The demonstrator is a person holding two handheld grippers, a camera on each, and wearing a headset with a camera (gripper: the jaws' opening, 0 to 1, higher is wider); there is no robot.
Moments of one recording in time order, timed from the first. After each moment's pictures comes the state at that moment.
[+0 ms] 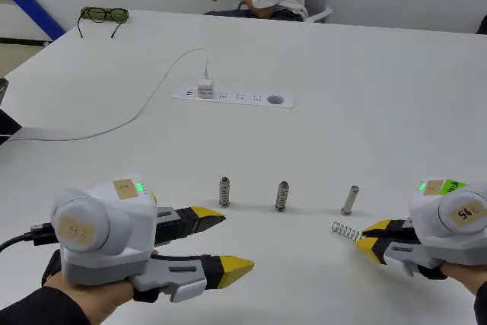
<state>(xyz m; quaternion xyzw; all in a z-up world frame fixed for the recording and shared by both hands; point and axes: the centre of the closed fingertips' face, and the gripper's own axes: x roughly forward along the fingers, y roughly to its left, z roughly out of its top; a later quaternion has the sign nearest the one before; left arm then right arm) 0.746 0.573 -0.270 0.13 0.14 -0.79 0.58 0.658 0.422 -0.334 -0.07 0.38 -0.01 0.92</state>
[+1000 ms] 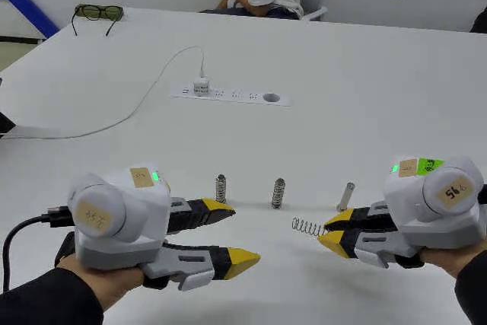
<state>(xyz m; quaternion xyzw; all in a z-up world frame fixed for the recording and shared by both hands) 0.736 0.560 -0.270 0.16 0.13 -0.81 0.55 0.689 0.486 -0.295 -0.08 0.35 0.10 0.93</state>
